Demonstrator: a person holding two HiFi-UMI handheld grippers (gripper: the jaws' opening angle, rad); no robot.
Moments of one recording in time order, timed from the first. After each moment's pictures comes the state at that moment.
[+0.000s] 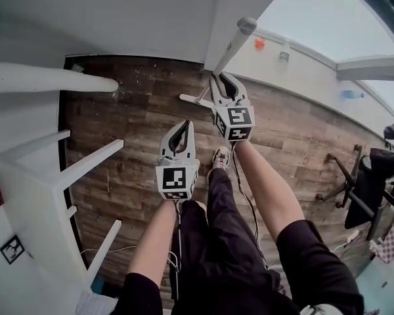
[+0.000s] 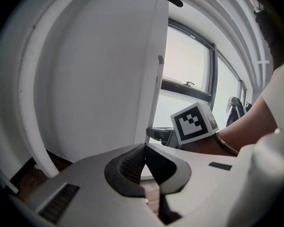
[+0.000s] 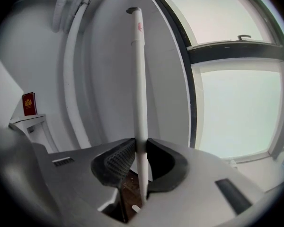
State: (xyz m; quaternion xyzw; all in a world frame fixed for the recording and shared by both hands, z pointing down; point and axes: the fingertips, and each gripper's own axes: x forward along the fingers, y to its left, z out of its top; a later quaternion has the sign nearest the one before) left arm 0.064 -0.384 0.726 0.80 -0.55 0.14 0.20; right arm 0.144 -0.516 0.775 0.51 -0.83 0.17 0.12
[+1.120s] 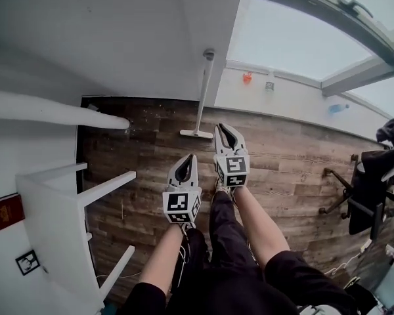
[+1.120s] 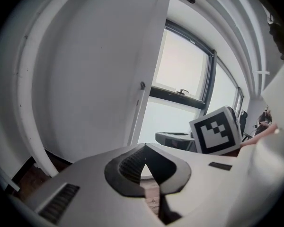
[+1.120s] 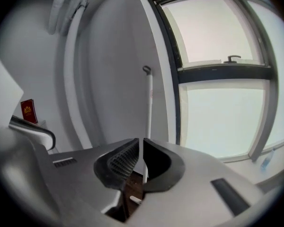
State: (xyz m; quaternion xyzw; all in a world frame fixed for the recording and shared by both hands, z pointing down) left arm 0.099 -0.361 0.632 0.80 -0.53 0.13 0.24; right arm 0.191 -0.445 0.672 0.55 -0.81 0.17 0.14
